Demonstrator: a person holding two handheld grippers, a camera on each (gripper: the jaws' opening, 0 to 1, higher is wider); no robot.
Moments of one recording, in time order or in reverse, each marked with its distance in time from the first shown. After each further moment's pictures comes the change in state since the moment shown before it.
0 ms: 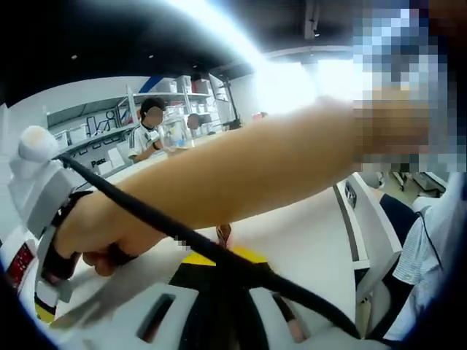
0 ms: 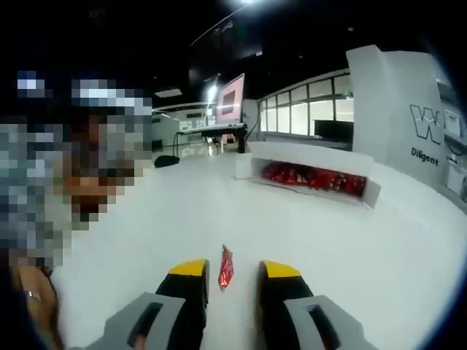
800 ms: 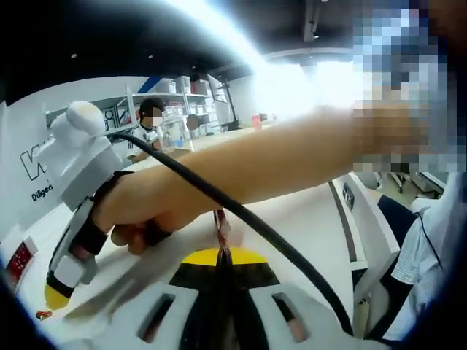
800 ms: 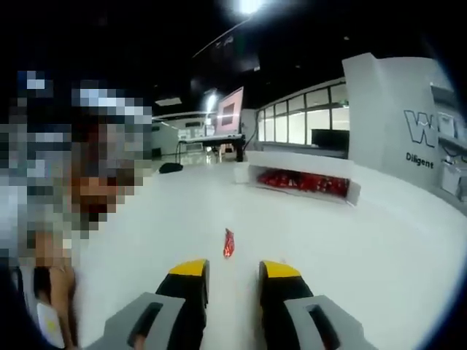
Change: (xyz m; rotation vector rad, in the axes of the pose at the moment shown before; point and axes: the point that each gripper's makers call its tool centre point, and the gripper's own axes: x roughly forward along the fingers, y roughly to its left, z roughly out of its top) left arm -0.001 -0.002 0.000 -0.008 -0.006 -0.007; right arm -0.051 0.006 -0.013 -0.005 -0.064 -0.012
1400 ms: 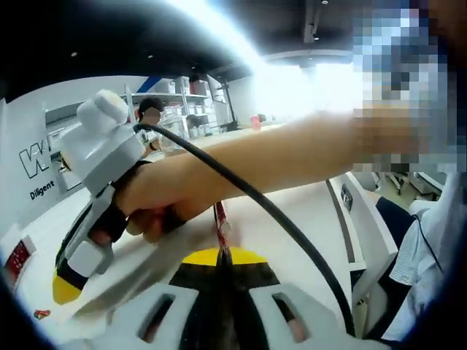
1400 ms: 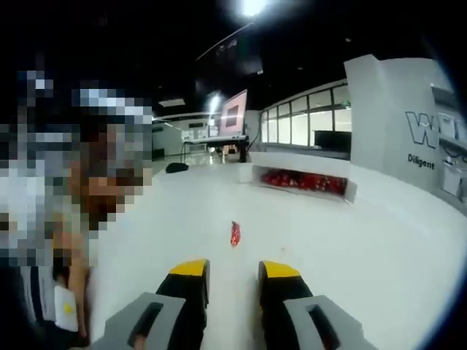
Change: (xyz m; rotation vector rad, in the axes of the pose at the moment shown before) left arm 0.000 -0.004 0.000 -0.005 -0.002 -0.006; right arm -0.021 0.007 -0.004 -0.009 -0.003 0.019
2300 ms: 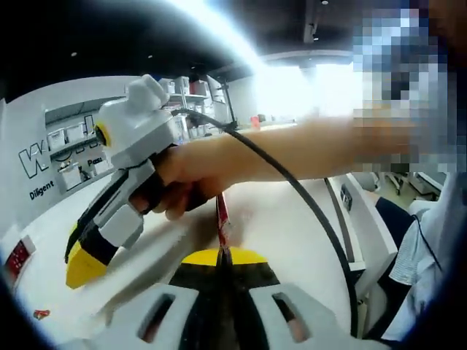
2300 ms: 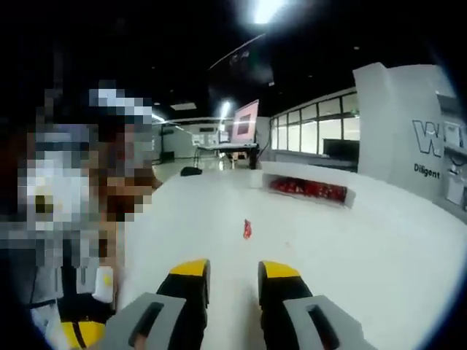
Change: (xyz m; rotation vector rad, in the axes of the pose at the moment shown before) left arm 0.002 0.005 0.004 -0.002 -0.001 -0.004; right arm -0.044 0.015 0.000 -0.044 -0.039 0.051
